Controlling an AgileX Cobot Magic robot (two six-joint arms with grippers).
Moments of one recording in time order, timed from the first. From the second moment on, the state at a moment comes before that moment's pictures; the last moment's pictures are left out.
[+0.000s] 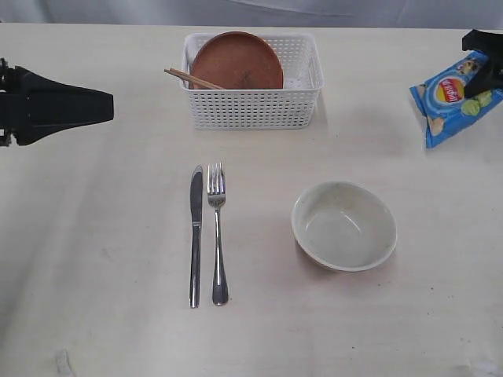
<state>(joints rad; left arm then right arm) 0.05 1.11 -0.55 -1.42 1.04 1.35 -0.26 2.02 -1.46 0.46 0.93 -0.40</state>
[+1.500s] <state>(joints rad) 0.05 1.11 -0.55 -1.42 1.02 1.33 0.44 2.25 -1.86 0.14 0.74 -0.63</state>
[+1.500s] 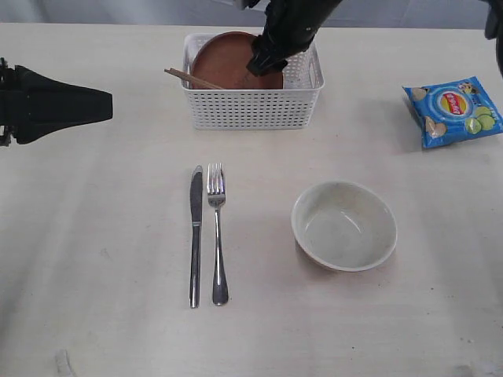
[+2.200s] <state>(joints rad) 0.05 1.11 -0.55 -1.42 1.03 1.32 0.44 2.31 -1.86 0.10 0.63 -0.65</state>
